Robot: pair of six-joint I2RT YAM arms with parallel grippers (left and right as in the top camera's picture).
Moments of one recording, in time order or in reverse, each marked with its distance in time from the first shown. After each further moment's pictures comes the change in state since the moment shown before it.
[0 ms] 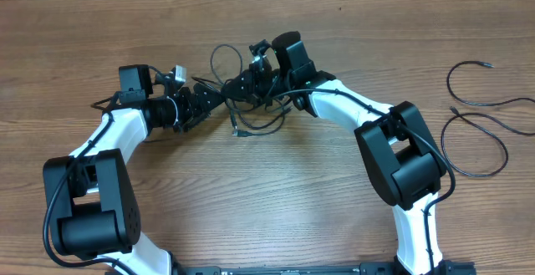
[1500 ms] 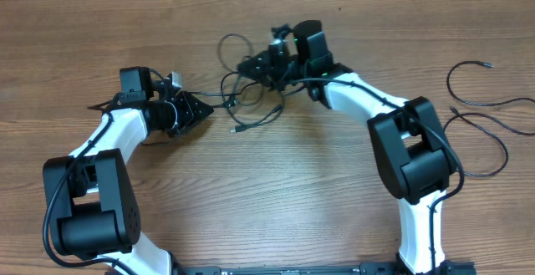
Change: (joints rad) left arm 0.003 0.000 0.000 -0.064 -0.193 -0.036; right arm -0.106 -0.001 -0.002 0.045 0.071 0.095
